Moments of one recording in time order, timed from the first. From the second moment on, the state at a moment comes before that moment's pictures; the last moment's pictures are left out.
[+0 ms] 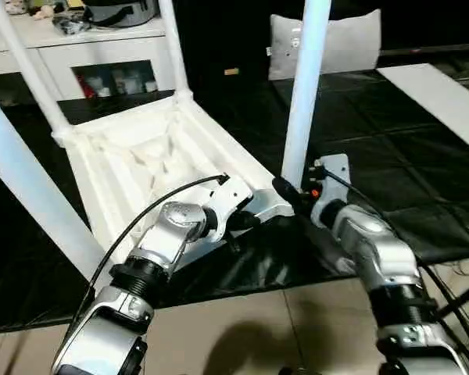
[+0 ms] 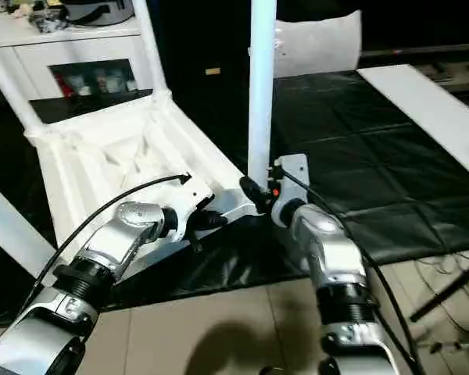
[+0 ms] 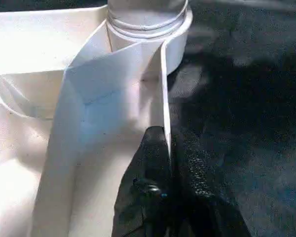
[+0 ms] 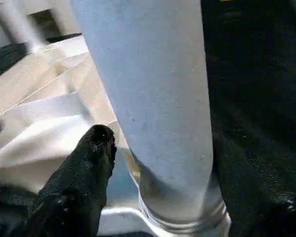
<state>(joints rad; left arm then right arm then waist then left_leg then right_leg) -0.63 0.16 -0.28 0.61 0.07 0.28 -0.85 -0.42 -0.20 -0.07 0.32 0.23 0.40 0.58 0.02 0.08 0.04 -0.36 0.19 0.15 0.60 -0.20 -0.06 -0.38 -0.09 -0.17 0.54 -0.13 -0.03</state>
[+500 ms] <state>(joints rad) -0.62 0.34 -0.37 0.59 0.06 0.06 -1.20 -0.39 -0.51 0.05 0.27 0.29 0.39 1.15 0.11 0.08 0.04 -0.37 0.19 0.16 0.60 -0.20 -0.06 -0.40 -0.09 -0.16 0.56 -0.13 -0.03</state>
